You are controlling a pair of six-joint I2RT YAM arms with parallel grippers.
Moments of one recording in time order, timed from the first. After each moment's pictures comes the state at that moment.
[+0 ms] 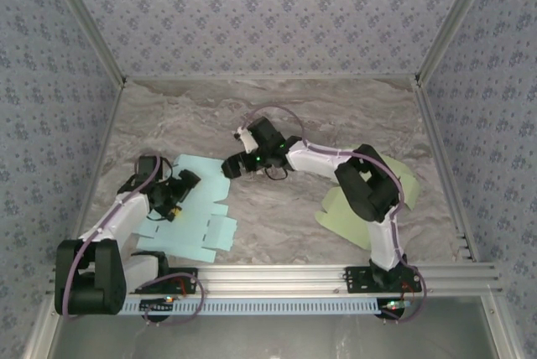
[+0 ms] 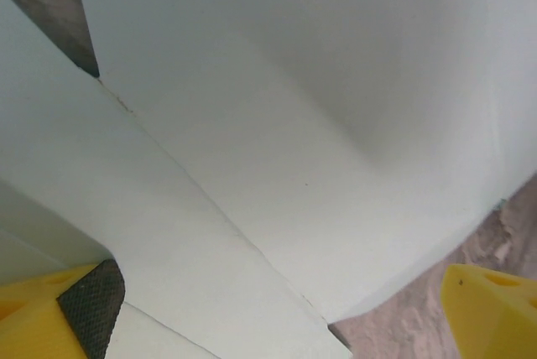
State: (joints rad) left arm -0.03 1.14 0.51 -0.48 0.32 -0.94; right arm 0.77 2.04 1.40 -0.16 -0.39 0.38
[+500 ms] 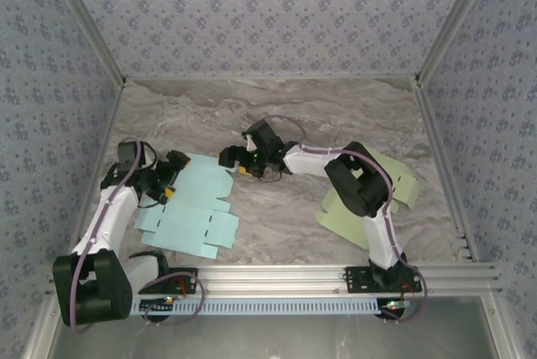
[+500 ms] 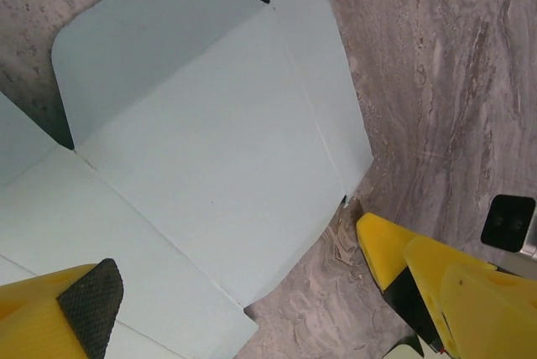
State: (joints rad) left arm 0.09 1.09 0.67 -0.58 0.42 -0.90; right arm 0.77 2.09 1.35 0.02 -0.46 0.92
